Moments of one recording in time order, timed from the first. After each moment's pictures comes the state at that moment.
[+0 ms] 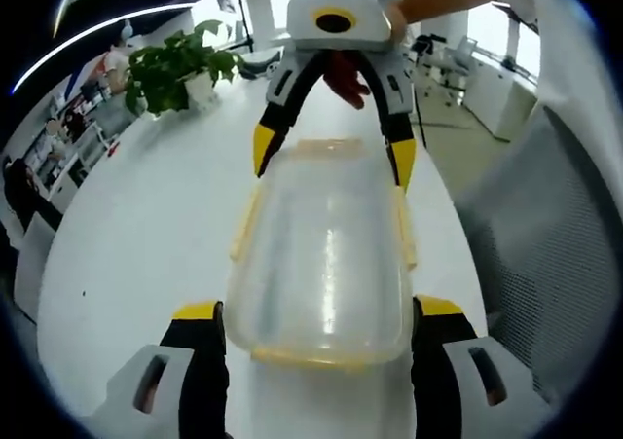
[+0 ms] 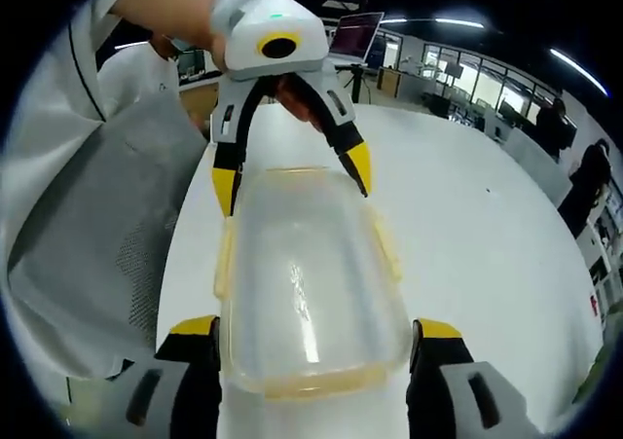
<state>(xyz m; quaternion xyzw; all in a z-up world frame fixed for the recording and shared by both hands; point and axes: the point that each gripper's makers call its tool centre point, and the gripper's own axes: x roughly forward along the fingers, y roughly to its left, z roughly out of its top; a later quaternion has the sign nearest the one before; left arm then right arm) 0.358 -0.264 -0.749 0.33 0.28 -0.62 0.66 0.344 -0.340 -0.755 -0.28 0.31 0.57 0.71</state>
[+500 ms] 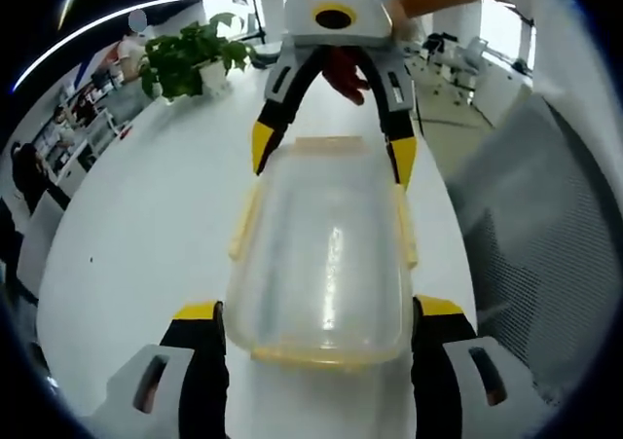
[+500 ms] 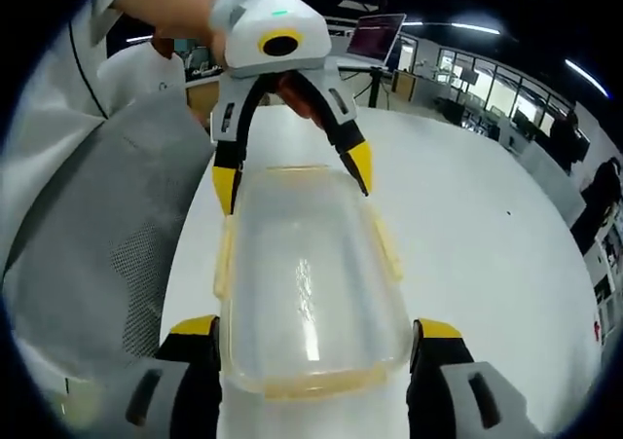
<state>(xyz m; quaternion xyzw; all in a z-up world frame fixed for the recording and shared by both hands) 0.347 -0.208 -0.750 0.32 0.29 -0.60 0.67 0.341 -0.286 -0.754 -0.29 0.31 0.59 0.69</state>
